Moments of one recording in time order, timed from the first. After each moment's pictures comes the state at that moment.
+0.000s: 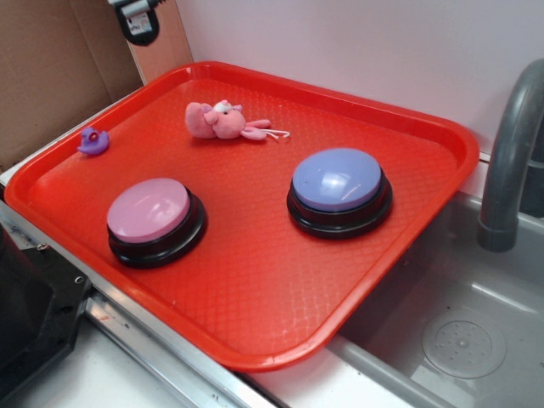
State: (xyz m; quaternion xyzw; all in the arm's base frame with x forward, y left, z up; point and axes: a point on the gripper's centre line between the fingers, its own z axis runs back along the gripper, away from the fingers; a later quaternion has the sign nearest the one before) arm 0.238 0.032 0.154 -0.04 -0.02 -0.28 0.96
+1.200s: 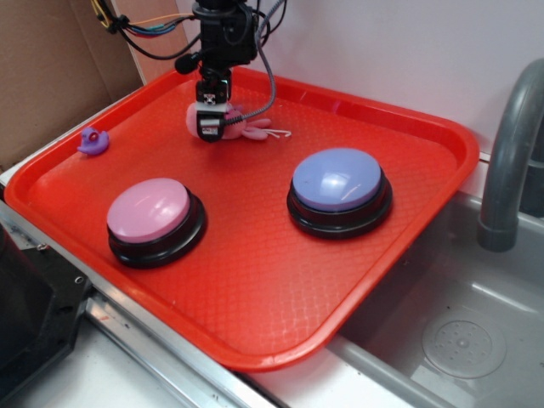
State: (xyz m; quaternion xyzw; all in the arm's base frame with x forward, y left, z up) arm 0.297 0.059 0.029 0.03 0.08 -0.38 0.92
